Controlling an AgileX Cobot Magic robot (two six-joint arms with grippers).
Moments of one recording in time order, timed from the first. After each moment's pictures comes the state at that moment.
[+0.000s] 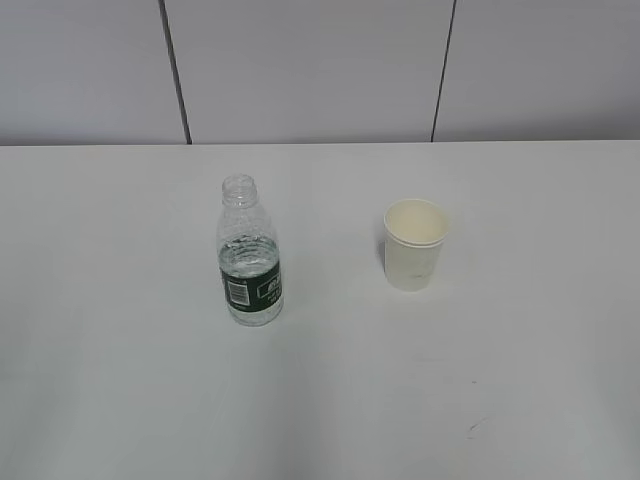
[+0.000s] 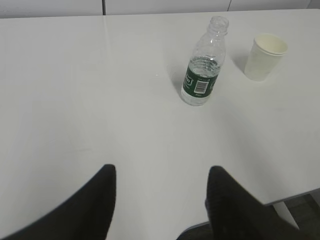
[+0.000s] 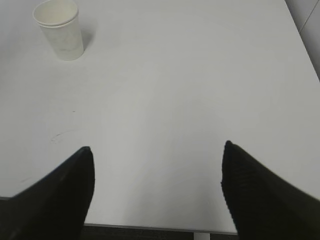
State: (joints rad) left arm -0.05 0.00 -0.53 -0.24 1.10 0.13; right arm 0.05 -0.02 -0.50 -0.07 1.15 -0.03
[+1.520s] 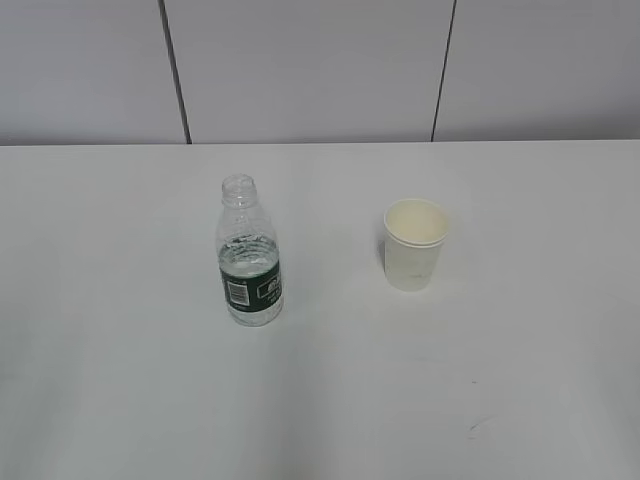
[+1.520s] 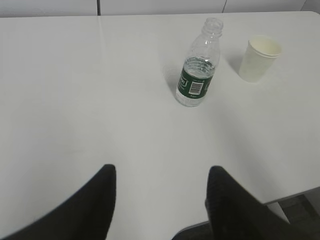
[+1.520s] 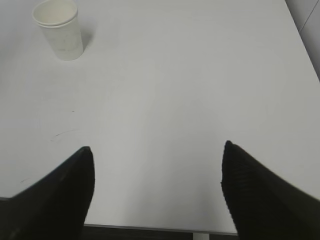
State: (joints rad) left arm -0.05 0.00 -0.53 -0.26 1.10 0.13; right arm 0.05 -0.02 -0.50 -0.07 1.15 -0.03
